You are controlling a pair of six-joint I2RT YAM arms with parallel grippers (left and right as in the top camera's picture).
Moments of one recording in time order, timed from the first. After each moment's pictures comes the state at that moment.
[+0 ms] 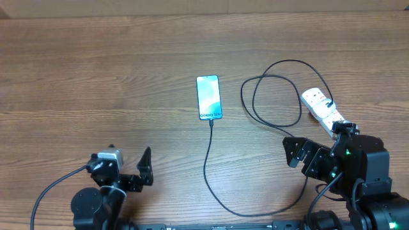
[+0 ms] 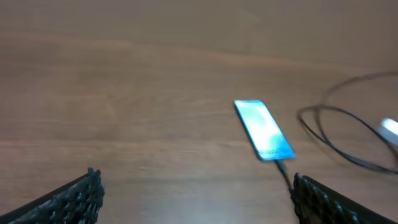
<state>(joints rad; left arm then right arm) 0.03 0.07 0.37 -0.59 0.20 -0.14 0.14 0.66 0.96 -1.12 -0.17 0.54</state>
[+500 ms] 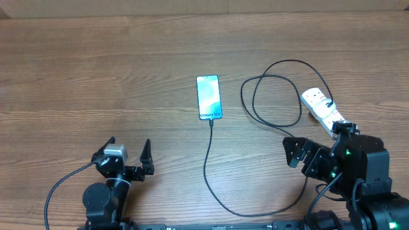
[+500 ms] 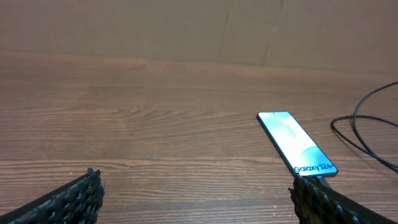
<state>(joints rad) 0.06 0.02 0.09 -0.26 0.19 -0.10 0.14 0.66 0.96 -1.12 -0.17 0.54</state>
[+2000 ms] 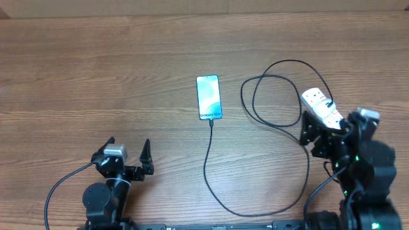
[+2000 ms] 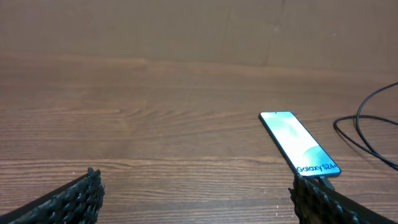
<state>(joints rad) 0.06 0.02 0.08 -0.26 0.19 -0.09 -0.02 0.51 0.68 -0.56 -0.03 0.30</state>
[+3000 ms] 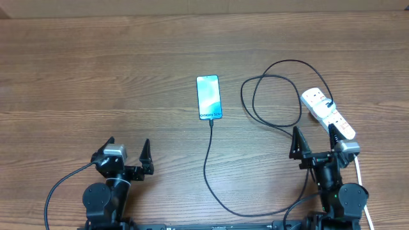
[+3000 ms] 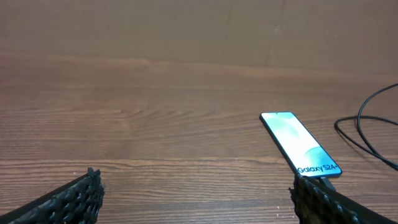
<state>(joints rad) 0.06 0.02 0.08 -0.26 0.18 -0.09 -0.12 0.01 0.02 0.04 -0.25 0.22</state>
